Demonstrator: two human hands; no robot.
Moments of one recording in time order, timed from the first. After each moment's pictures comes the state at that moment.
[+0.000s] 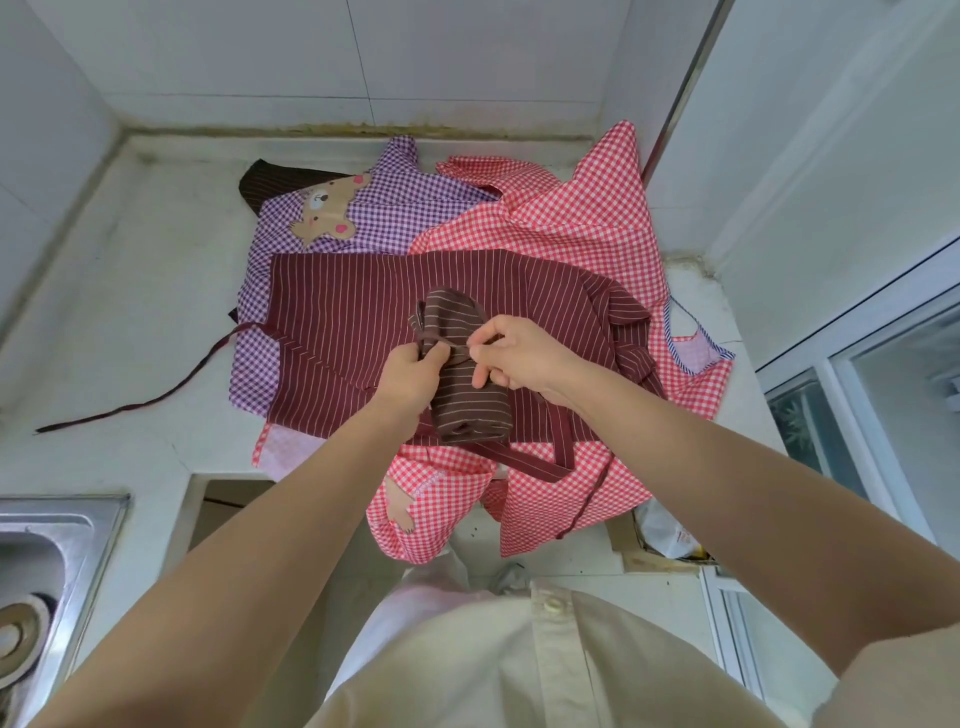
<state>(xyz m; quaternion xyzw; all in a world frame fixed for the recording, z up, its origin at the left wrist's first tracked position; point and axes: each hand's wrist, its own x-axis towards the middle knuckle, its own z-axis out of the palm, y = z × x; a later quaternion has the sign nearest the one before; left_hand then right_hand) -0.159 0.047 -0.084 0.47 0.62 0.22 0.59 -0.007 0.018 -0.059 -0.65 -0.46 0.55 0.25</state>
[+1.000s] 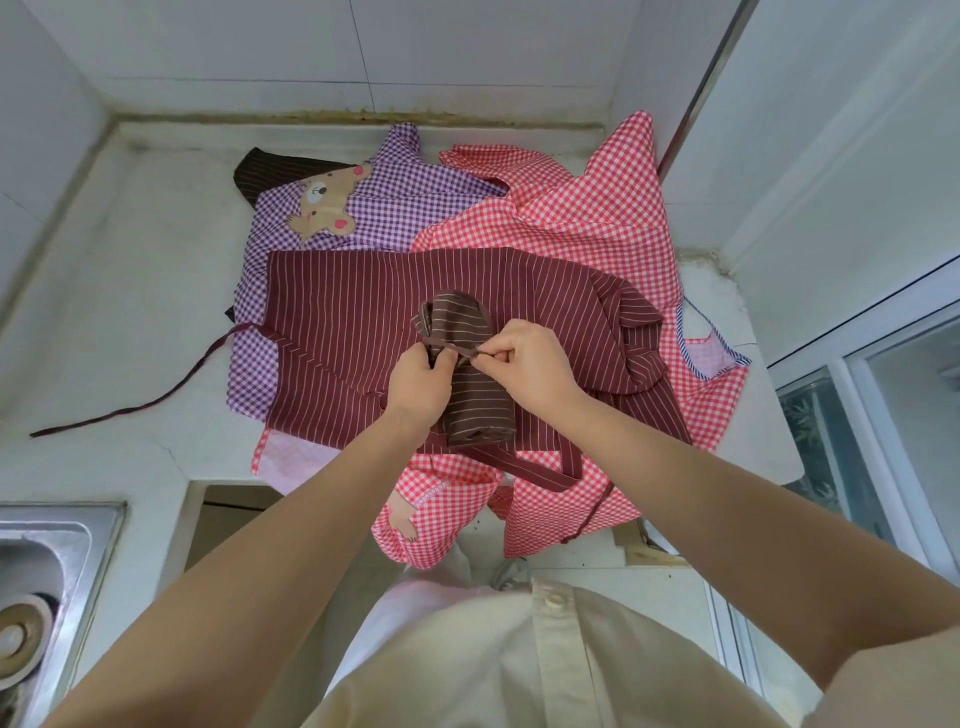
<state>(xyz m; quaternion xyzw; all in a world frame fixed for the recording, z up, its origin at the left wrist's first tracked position) -0.151 0.058 -0.108 0.54 0.63 0.22 0.51 -0.008 0.027 -0.098 -0.70 -0.60 0.28 0.27</state>
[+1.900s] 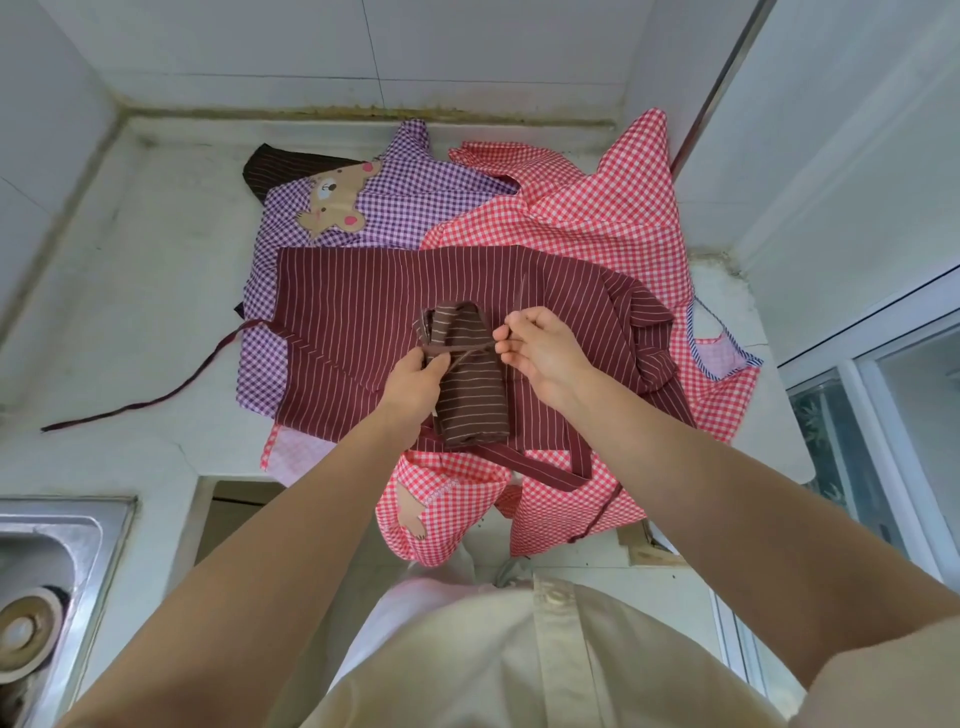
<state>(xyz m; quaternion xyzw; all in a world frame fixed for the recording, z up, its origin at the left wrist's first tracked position) -0.168 0.065 -0.123 0.45 0.62 0.22 0.60 -0.009 0.042 -0.099 -0.61 -0.18 0.58 0.51</state>
